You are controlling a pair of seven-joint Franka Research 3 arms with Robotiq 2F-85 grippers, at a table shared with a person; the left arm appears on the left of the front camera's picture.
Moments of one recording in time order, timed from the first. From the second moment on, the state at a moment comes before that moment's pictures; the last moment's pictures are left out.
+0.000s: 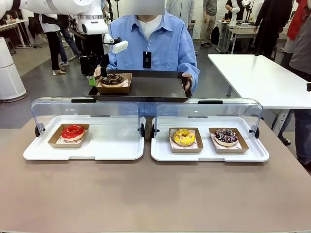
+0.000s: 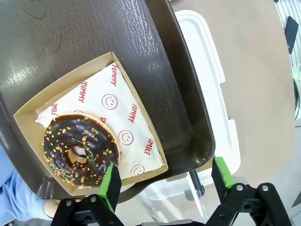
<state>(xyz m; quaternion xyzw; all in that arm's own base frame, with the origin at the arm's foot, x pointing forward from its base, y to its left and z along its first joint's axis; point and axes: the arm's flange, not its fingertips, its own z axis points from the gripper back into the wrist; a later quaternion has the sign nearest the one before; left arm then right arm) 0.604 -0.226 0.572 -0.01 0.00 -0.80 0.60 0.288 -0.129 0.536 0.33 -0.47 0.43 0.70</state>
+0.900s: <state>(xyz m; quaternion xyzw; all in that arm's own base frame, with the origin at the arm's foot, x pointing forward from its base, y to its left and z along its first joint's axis) 0.410 -0.057 0.610 -0.02 -0.09 -0.73 0.68 0.288 -0.129 0.536 0.33 -0.47 0.43 0.70</state>
